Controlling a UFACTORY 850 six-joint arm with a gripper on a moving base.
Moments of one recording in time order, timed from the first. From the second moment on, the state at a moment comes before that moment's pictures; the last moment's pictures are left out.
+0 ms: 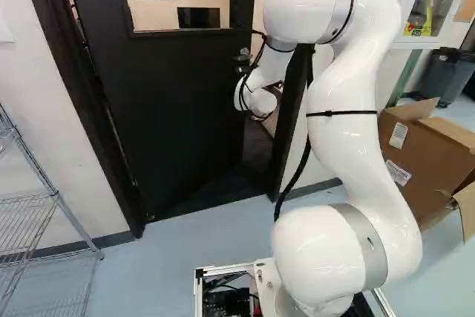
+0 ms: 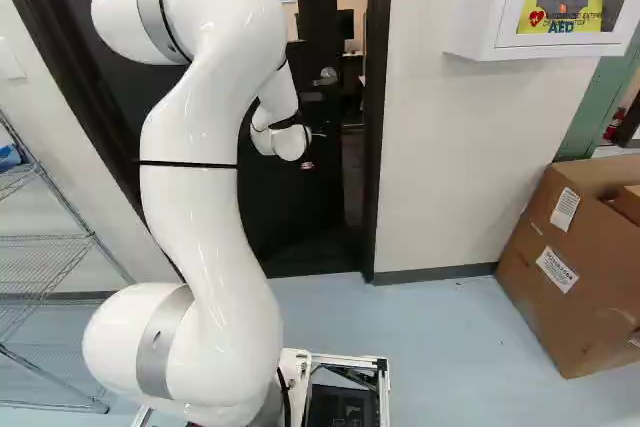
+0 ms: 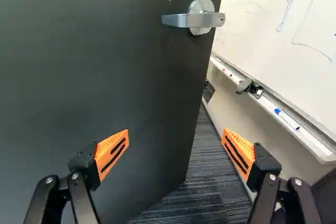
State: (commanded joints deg) arm 0.0 -31.2 -56.8 -2.8 51.7 0.0
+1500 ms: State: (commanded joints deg) arm 0.0 -11.7 -32.6 0.1 51.7 0.0
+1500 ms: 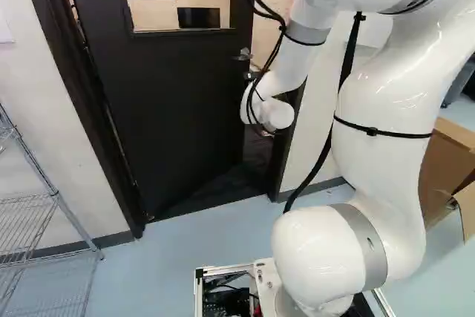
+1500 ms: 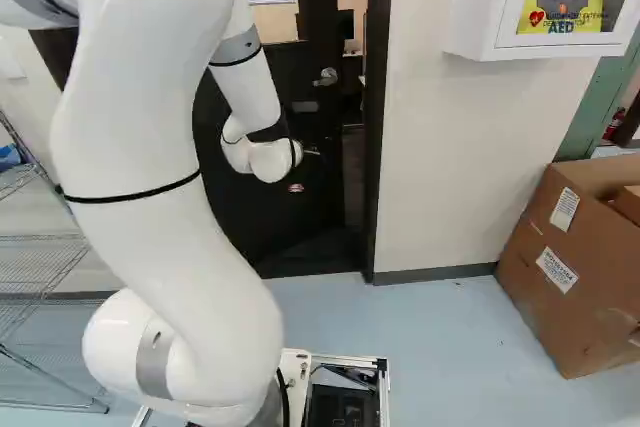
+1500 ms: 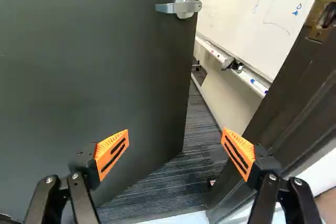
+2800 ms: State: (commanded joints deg) arm -0.5 7.3 -12.8 0.1 51.7 0.0
